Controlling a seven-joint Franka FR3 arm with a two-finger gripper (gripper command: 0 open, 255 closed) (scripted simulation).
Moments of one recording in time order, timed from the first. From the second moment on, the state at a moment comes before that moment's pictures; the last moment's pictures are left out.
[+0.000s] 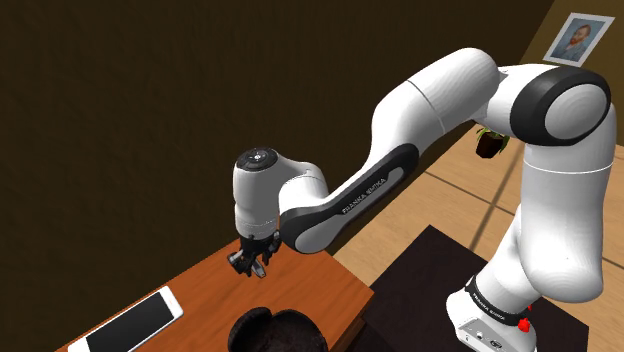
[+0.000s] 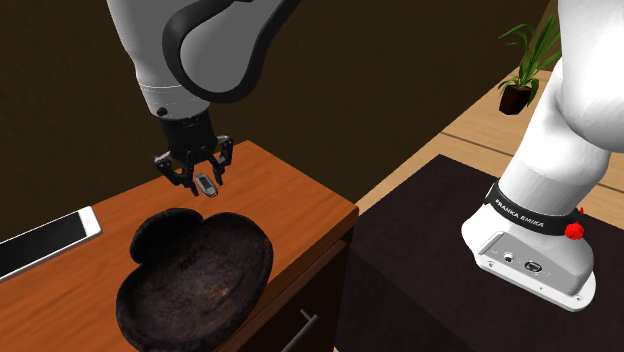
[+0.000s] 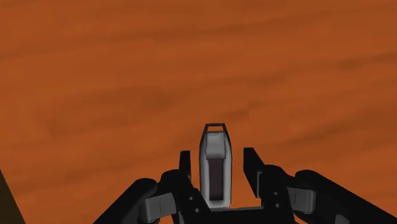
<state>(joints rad) 0.30 0.43 0.48 -1.97 -0.33 2.36 1.02</state>
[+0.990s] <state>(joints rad) 0.28 0.35 0.52 -1.95 -0.27 2.27 0.98</state>
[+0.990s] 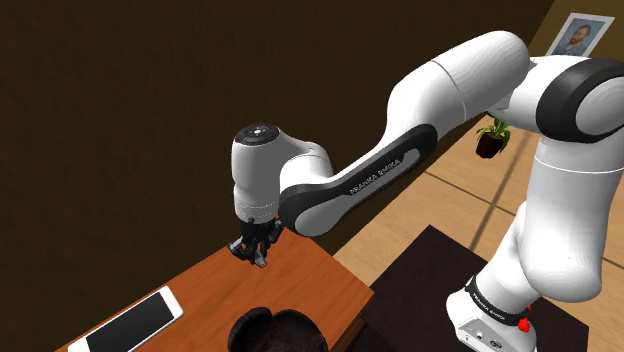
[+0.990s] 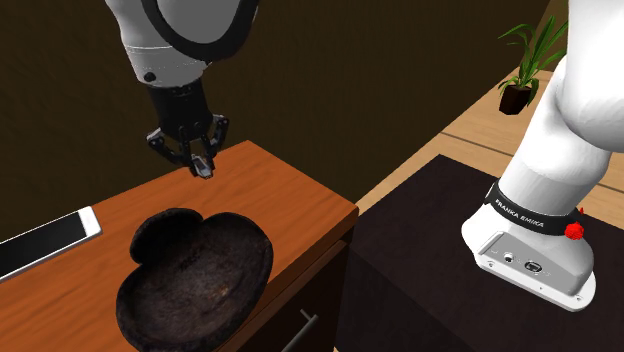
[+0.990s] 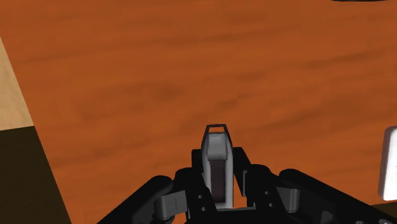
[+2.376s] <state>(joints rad) 0.25 0.22 0.56 -1.83 -0.17 2.04 0.91</state>
